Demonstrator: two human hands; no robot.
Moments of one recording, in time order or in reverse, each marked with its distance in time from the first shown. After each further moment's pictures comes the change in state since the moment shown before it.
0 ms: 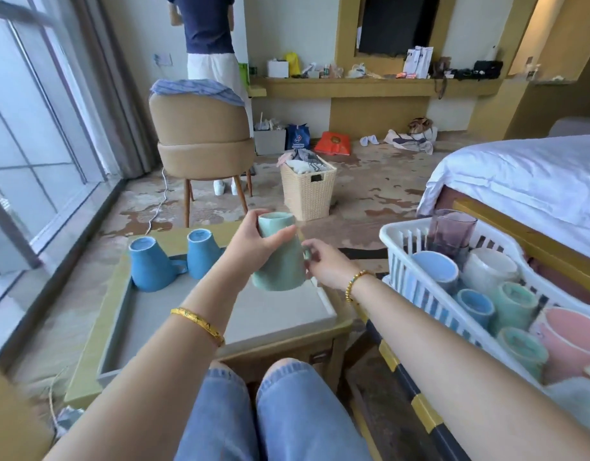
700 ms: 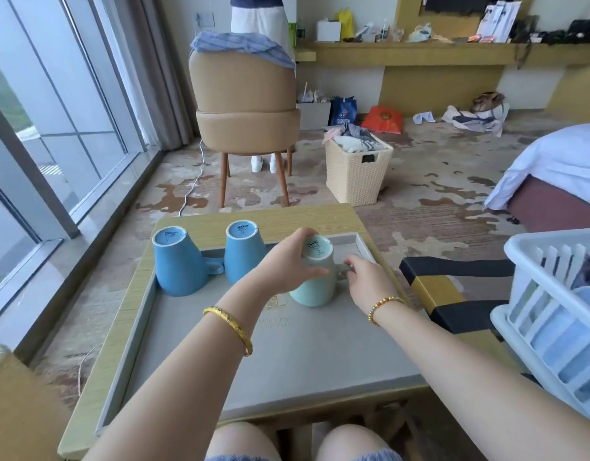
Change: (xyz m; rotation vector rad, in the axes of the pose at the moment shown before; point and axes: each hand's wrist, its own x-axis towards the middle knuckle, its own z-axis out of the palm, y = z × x) left_hand 0.104 -0.123 -0.030 0.511 -0.218 0.046; right_hand 0.139 0.071 0.080 -0.402 0.188 0.012
